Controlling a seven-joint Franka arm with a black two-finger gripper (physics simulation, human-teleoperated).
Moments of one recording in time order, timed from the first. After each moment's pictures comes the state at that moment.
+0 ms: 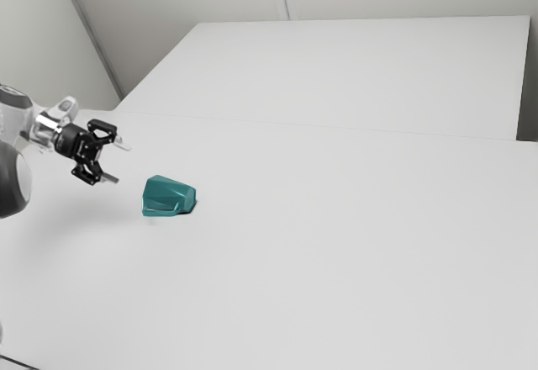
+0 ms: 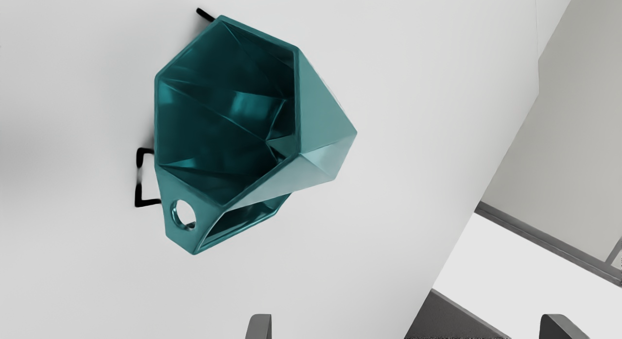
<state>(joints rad) 0.26 0.55 0.50 -1.55 -0.99 1.33 0.37</state>
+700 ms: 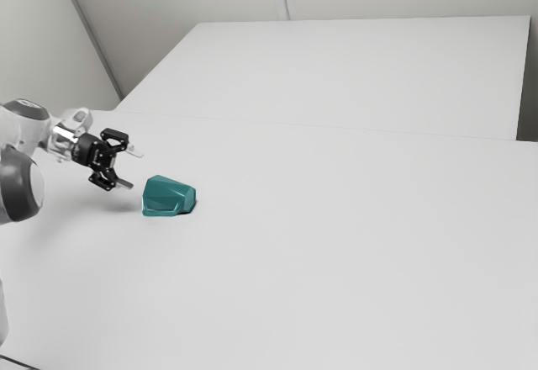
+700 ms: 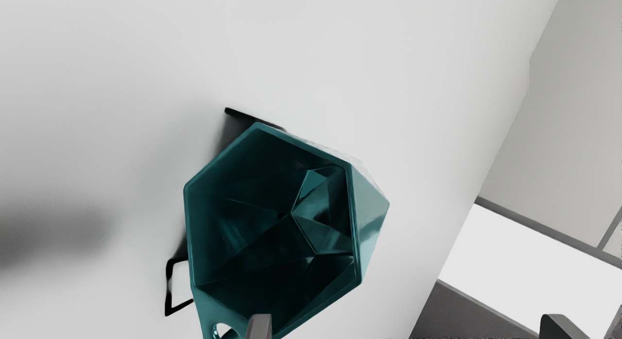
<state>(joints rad) 0.38 0.71 0.36 -1.40 -1.03 1.33 0.42</state>
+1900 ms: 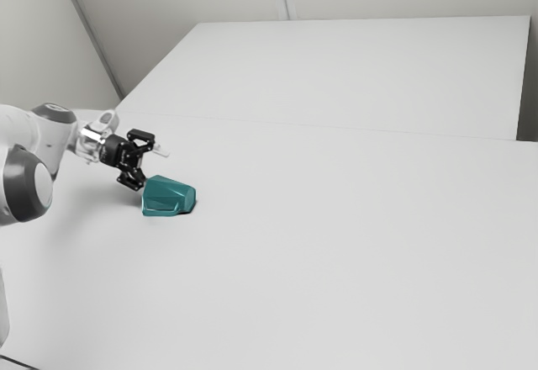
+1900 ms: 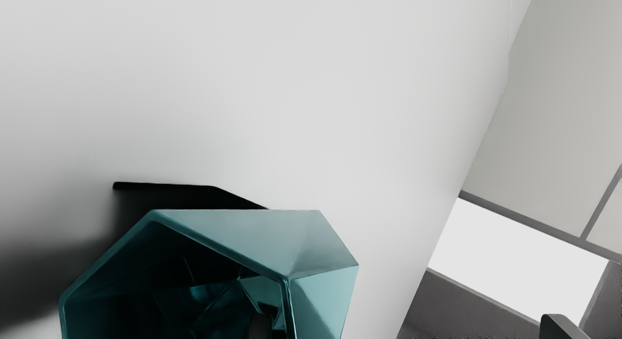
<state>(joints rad) 0.38 0.72 0.25 -1.43 -1.05 1.41 0.42</state>
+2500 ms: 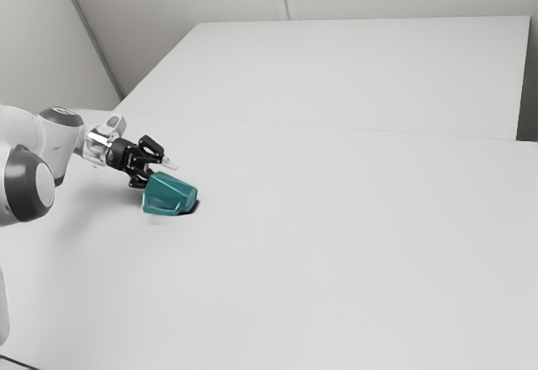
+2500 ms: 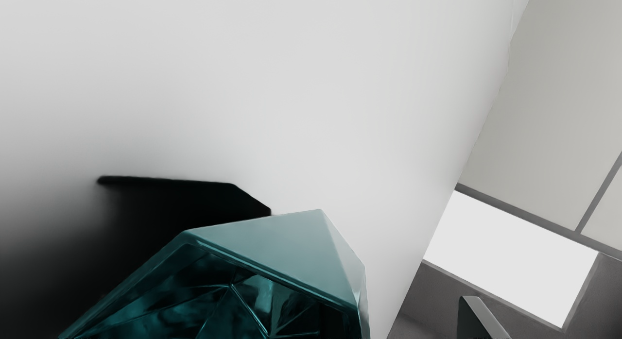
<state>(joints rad) 0.37 0.72 0.23 -1.45 -1.05 1.41 0.41</state>
